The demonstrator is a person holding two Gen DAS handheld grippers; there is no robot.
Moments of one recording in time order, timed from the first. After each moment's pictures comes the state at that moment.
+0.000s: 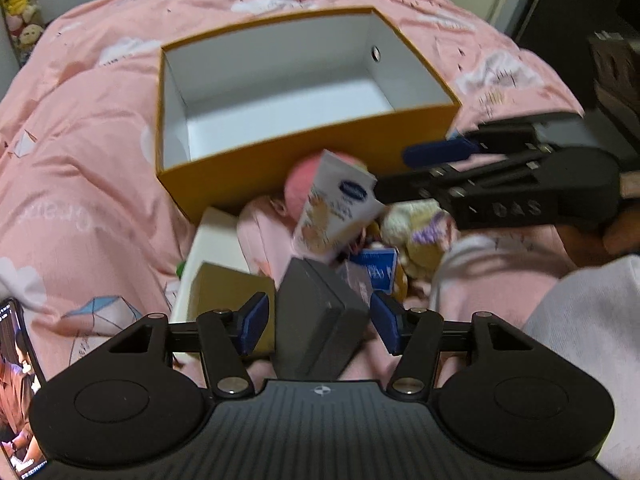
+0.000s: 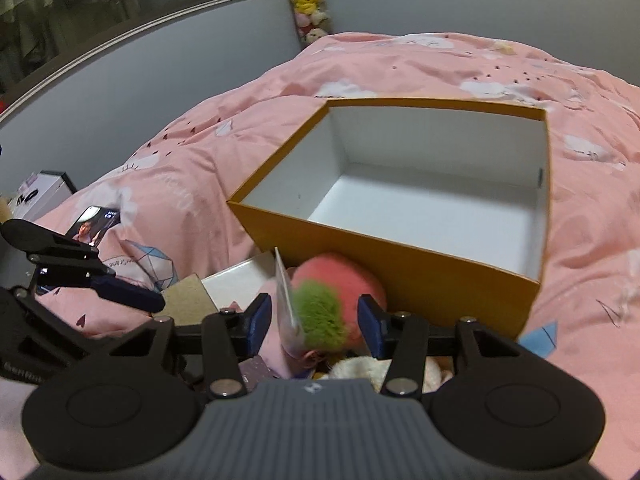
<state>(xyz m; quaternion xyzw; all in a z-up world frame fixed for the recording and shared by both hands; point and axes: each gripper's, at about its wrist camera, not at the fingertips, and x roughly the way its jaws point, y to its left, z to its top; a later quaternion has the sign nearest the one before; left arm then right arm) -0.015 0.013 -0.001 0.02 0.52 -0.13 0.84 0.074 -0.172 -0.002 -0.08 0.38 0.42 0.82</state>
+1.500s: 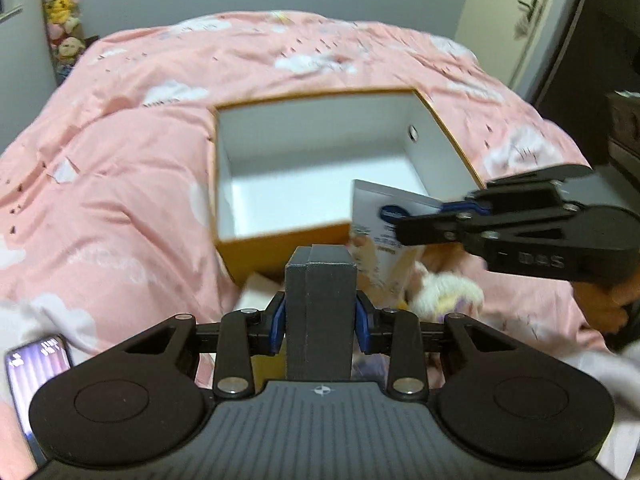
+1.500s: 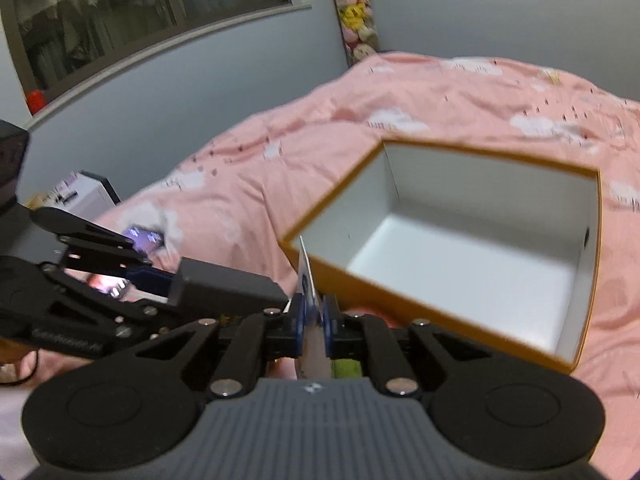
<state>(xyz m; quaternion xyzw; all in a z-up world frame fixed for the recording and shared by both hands) 0.005 0.047 0.043 -0.03 0.45 -0.07 0.89 0.084 -0.152 0.042 -0.07 0.34 0.49 0.80</state>
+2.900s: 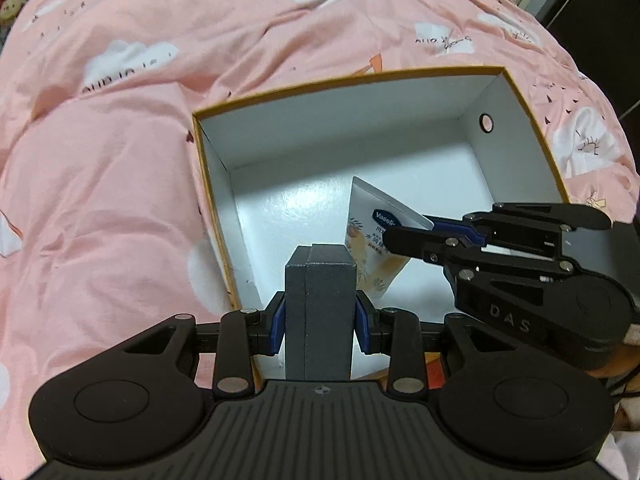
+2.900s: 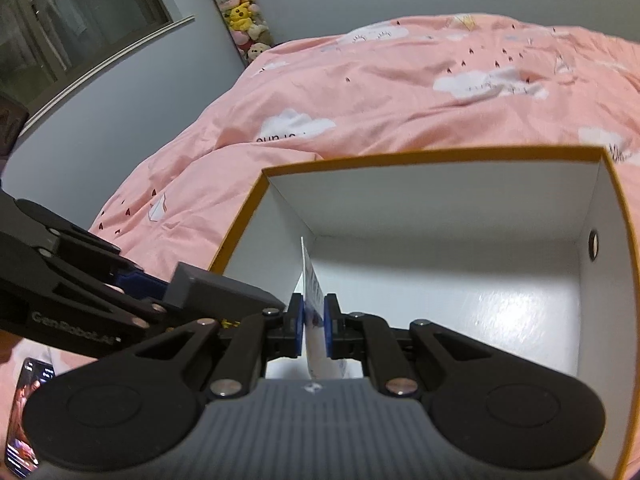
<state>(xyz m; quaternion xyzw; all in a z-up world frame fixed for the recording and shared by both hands) 0.202 0.077 0.001 0.00 0.60 -0.12 0.79 0.208 -0.080 -0.014 0.02 0.42 0.36 0.83</state>
